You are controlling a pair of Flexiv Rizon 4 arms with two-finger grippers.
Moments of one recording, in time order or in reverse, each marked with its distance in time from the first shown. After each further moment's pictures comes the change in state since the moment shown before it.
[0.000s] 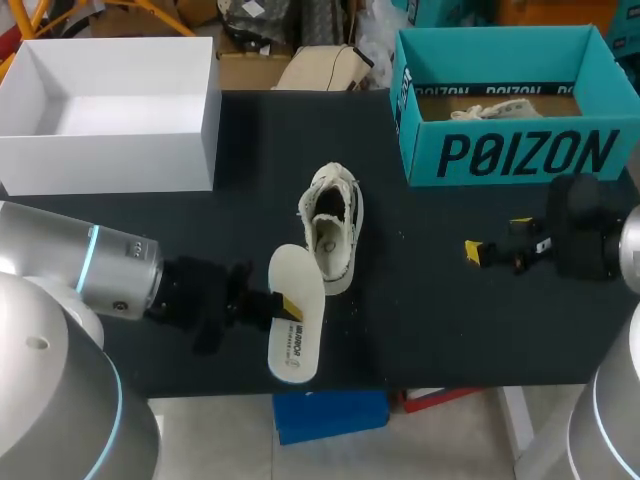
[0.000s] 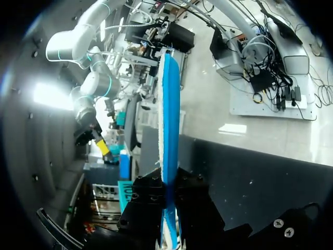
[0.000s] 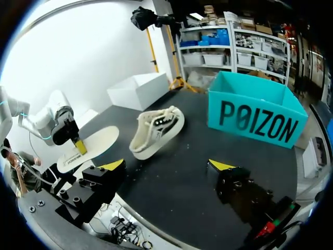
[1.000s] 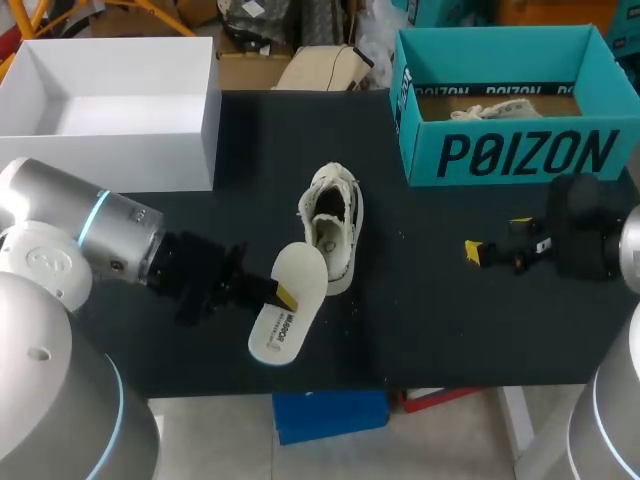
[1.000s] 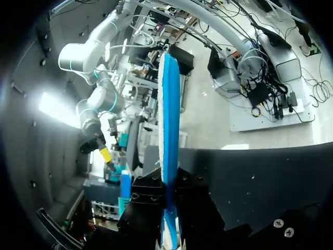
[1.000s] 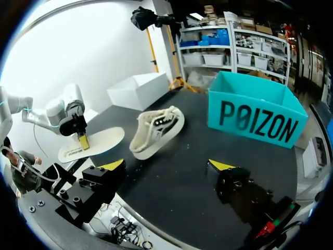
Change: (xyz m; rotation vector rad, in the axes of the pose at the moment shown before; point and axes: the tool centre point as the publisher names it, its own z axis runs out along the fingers) left arm -0.001 0.015 -0.007 0.215 -0.028 -0.005; right arm 0.000 0.000 0.000 0.000 0.000 0.000
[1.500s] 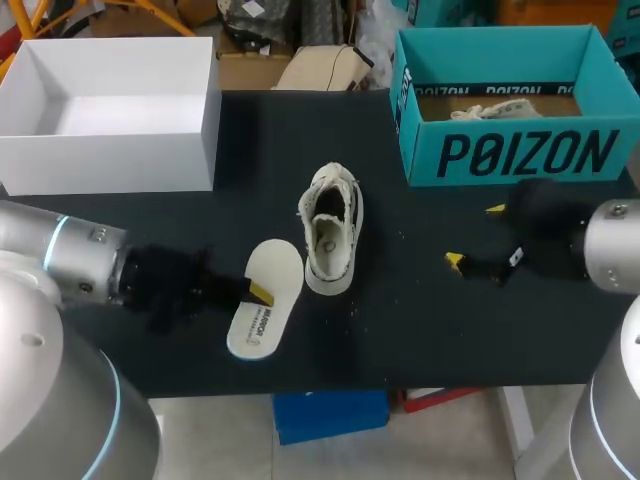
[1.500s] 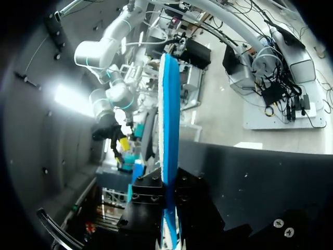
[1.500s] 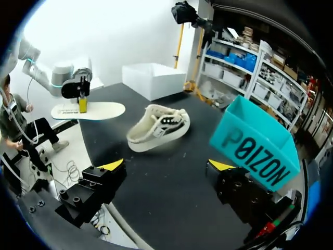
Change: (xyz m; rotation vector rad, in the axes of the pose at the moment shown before) left arm 0.011 0.001 -0.033 -0.073 -0.148 -0.047; right arm 0.017 0.008 0.021 0.038 -0.044 -0.393
